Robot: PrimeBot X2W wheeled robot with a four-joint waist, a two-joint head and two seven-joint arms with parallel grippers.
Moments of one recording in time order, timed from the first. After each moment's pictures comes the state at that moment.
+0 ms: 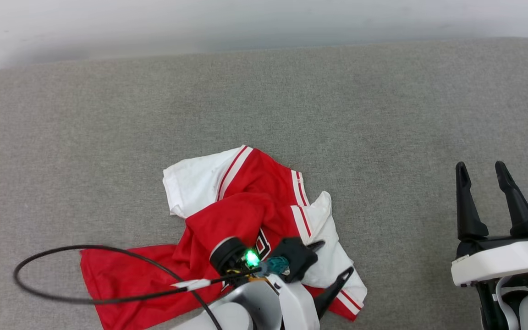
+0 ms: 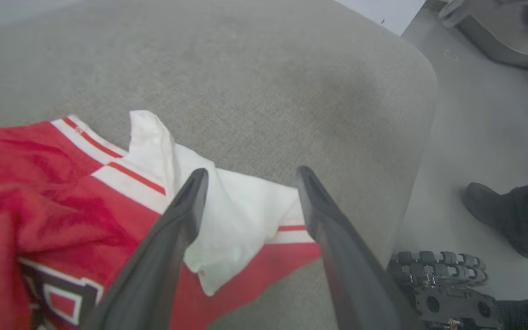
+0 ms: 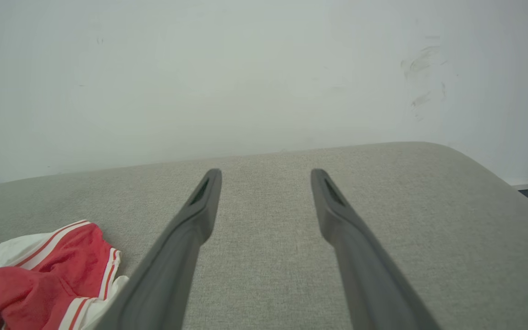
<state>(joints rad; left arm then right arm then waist) -0.52 0.33 -1.10 0.09 -0.66 0.08 0.11 -0.09 -0.05 -0.09 -0.05 0.18 0.13 -0.08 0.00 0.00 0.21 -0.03</state>
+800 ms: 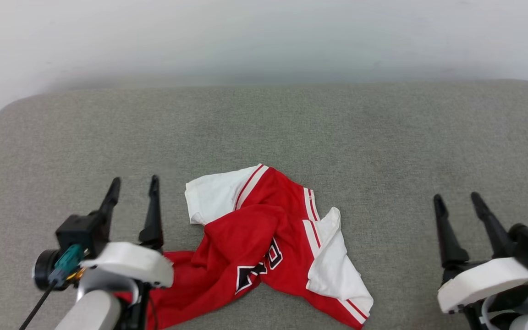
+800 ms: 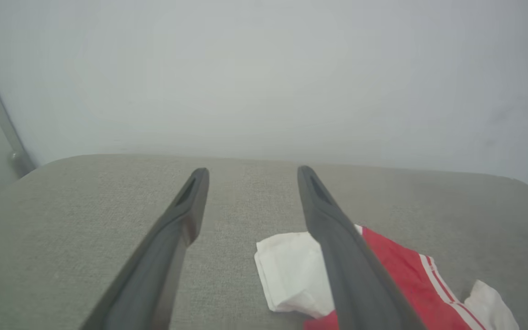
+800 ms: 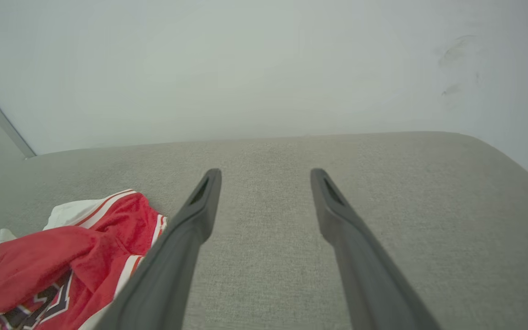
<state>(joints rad) -0.23 0.45 -0.47 0.04 -0.65 0.33 -0.26 -0.01 -0.05 -0.05 -0.08 0.17 0.13 0.04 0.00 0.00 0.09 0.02</state>
